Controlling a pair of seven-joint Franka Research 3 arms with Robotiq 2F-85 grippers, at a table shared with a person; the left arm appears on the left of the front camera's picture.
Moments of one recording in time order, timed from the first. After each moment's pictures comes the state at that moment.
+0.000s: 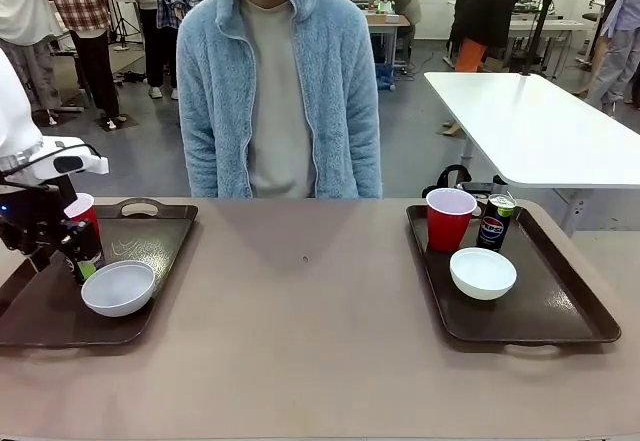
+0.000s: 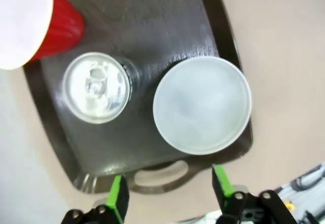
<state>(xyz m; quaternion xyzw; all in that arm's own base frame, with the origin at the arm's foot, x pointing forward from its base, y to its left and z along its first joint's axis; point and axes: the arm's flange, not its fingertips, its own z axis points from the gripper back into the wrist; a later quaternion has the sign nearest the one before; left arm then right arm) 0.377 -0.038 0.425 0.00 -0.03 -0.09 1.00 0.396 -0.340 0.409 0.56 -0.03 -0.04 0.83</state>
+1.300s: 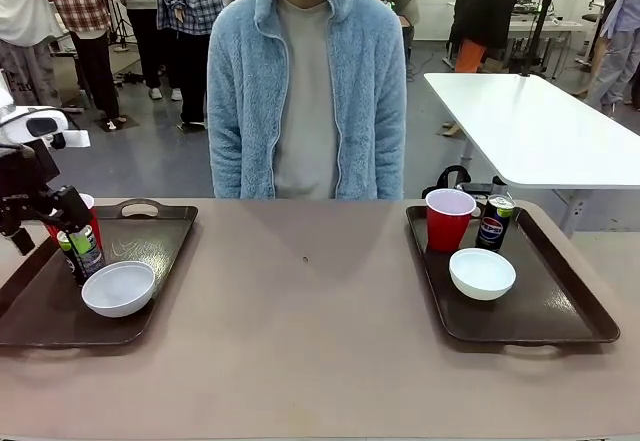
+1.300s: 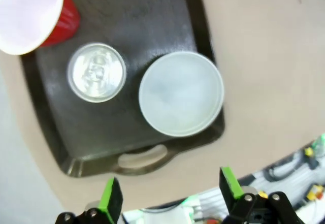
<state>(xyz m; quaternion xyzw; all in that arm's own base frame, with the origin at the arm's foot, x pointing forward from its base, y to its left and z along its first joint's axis) 0.381 -0.023 0.460 -0.07 0.00 -0.07 0.99 0.396 -0.340 0.409 0.56 -0.03 -0.04 0.83</state>
